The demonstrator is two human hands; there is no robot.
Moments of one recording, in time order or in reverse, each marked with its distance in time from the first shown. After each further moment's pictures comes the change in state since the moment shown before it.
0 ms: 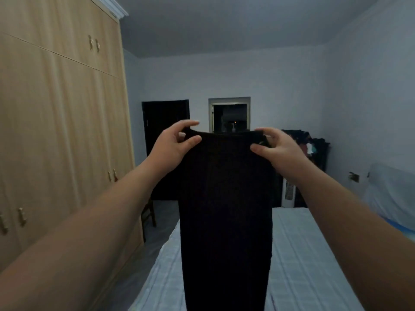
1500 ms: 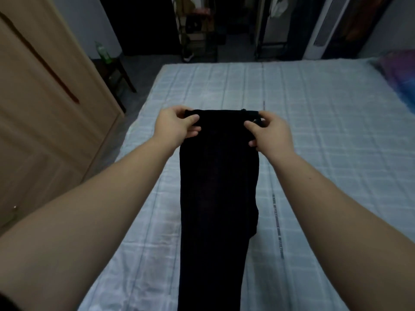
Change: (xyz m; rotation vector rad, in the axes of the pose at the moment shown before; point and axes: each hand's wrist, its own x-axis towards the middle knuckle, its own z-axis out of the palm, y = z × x) left_hand 0.013 -0.541 0.390 -0.260 -0.040 -1.017; right_hand 0.074 0.655 0.100 -0.061 0.145 0.808
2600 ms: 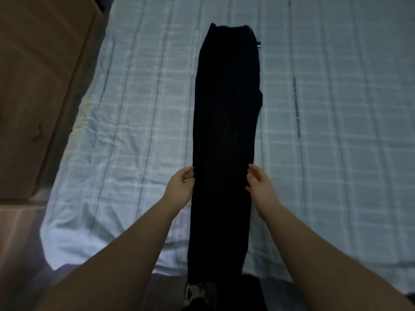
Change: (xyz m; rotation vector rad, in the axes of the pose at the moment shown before) left_hand -0.327 -0.398 -0.072 0.117 -0.200 -0.547; right_hand -0.376 0.322 0.068 0.074 -0.127 0.606
